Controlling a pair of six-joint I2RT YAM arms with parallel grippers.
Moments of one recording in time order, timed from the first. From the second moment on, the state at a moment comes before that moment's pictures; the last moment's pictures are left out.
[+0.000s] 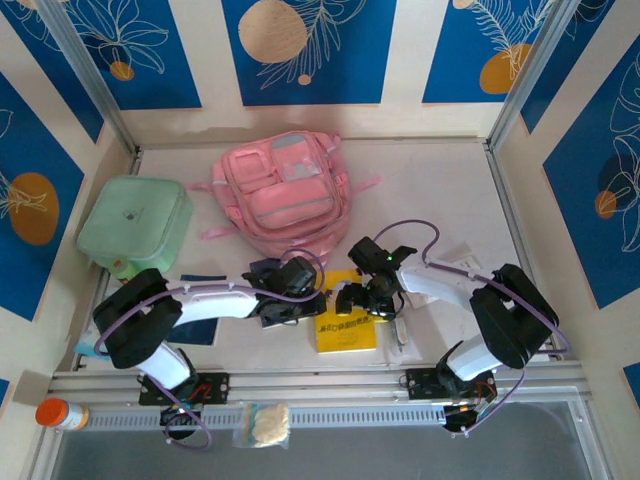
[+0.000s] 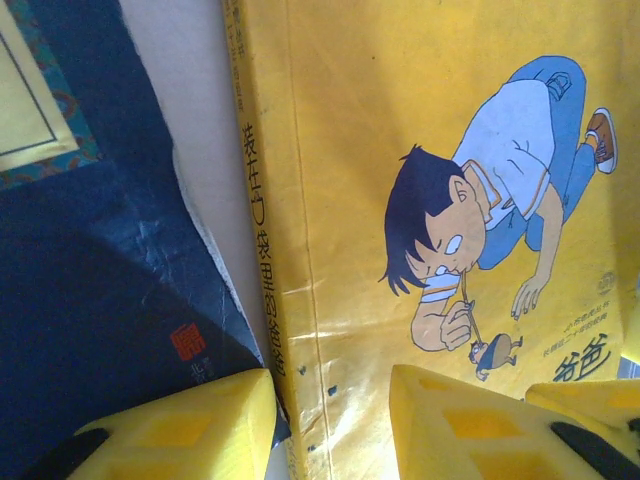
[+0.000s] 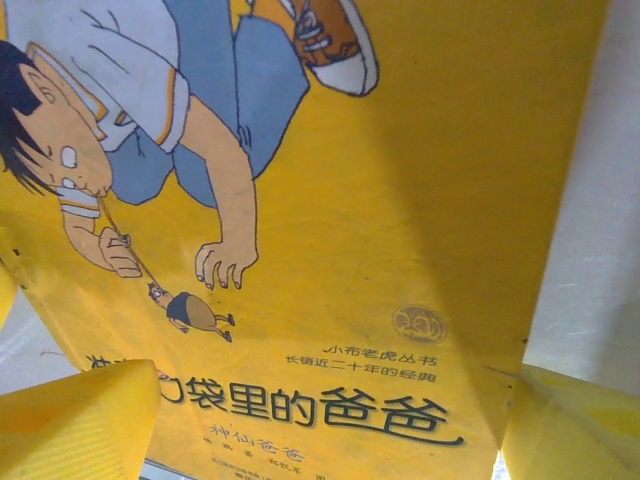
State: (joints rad) left arm -0.96 1.57 0.74 -0.18 0.13 -1.01; right arm 0.71 1.48 0.79 -0.73 -0.30 0.77
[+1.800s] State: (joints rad) left arm -0.97 1.54 0.77 -0.24 0.13 -0.98; right arm 0.51 1.17 0.69 -0.65 -0.58 0.73
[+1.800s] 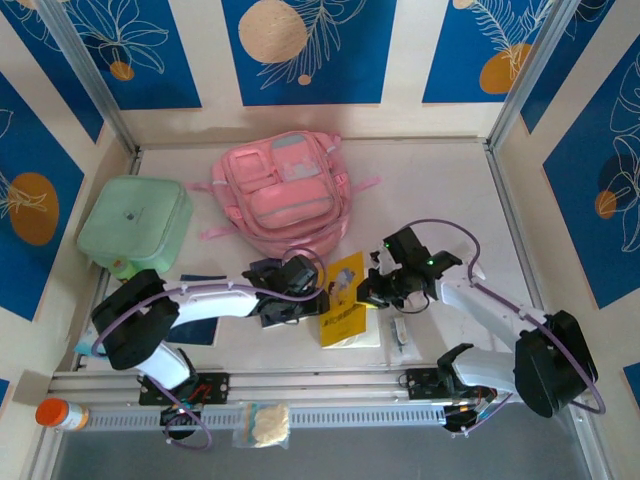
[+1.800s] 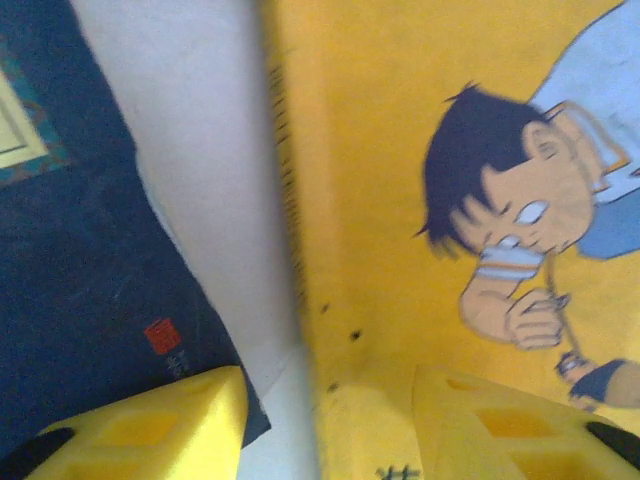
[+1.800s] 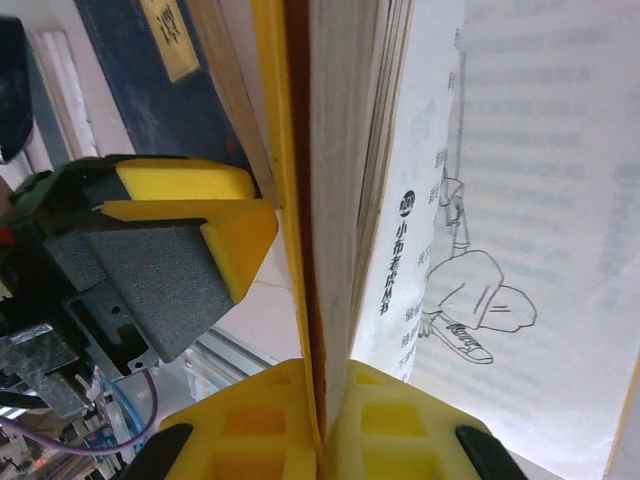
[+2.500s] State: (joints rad) left arm -0.64 1.12 0.81 -0.29 0.33 -0.89; right arm 0.37 1.10 1.06 -0.76 -0.67 0.68
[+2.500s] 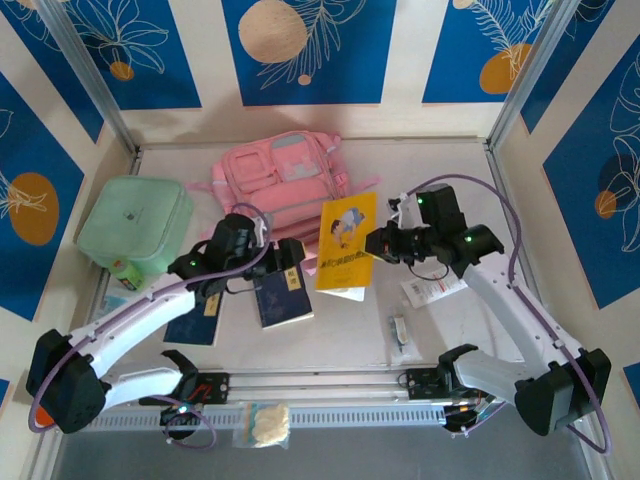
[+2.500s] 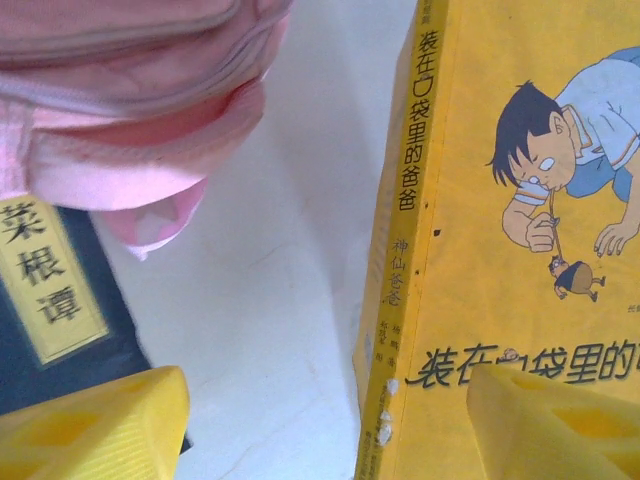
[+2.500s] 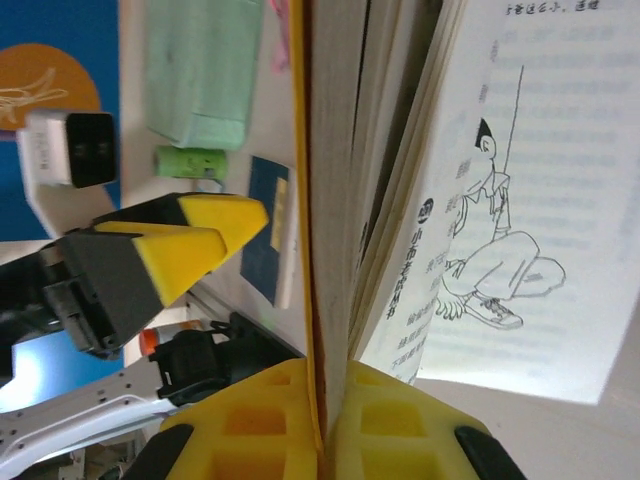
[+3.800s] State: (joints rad) left arm -0.55 1.26 0.81 0.20 0.59 -1.03; right arm 0.32 1.28 1.18 -0.54 -0.89 0.68
